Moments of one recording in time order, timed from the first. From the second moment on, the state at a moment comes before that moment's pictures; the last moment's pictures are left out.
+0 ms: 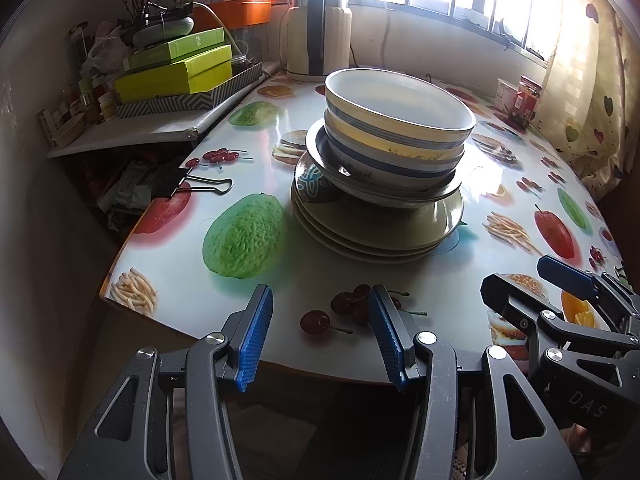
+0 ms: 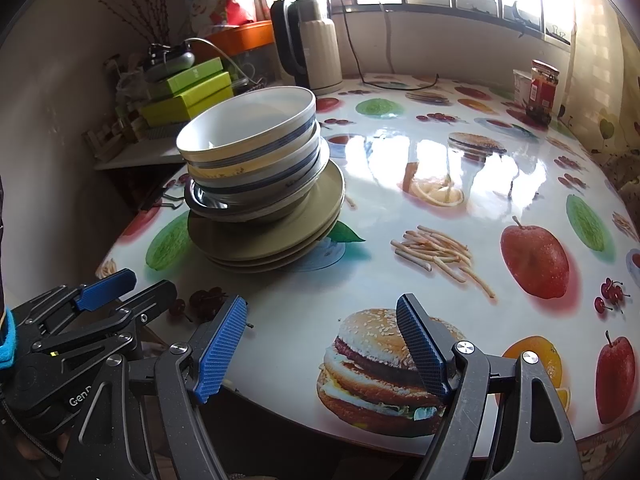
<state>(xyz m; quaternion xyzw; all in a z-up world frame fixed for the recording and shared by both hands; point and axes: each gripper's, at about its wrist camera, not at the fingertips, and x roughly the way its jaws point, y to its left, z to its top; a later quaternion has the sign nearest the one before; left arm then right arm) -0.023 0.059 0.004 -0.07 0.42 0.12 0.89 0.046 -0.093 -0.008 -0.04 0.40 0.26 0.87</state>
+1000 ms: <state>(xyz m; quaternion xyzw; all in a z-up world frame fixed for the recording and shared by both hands) -0.021 0.060 0.004 -0.07 0.42 0.12 0.90 0.046 -0.092 -0.008 -0.04 0.40 0.26 0.87</state>
